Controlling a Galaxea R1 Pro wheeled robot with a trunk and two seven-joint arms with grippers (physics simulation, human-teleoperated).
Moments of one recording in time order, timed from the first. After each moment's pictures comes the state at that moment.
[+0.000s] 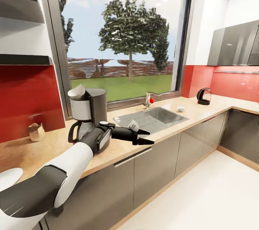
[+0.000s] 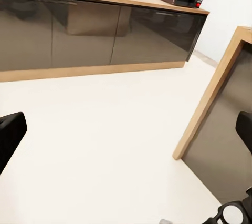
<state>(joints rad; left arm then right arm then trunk) -1.12 -0.17 -0.30 -0.41 0.12 0.25 -1.31 -0.12 -0.05 0.07 -0.36 0.20 -0.26 0.26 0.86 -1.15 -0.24</state>
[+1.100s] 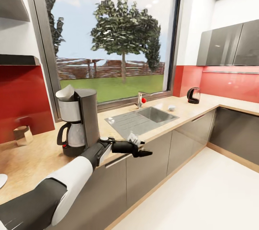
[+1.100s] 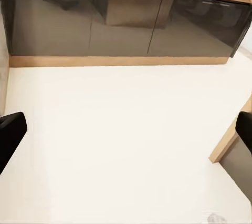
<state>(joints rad) -1.00 -0.17 -0.33 -0.36 0.11 0.10 -1.07 -0.12 -0.05 0.07 -0.36 0.20 -0.26 0.26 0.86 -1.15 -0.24</state>
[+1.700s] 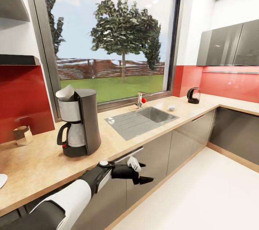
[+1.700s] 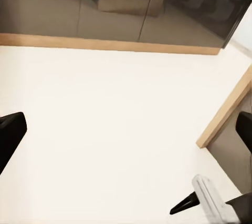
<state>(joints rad) -0.82 -0.17 -0.38 -0.31 0.12 -0.06 -1.05 -0.12 -0.05 0.07 -0.36 0.20 -0.26 0.25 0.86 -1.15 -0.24</state>
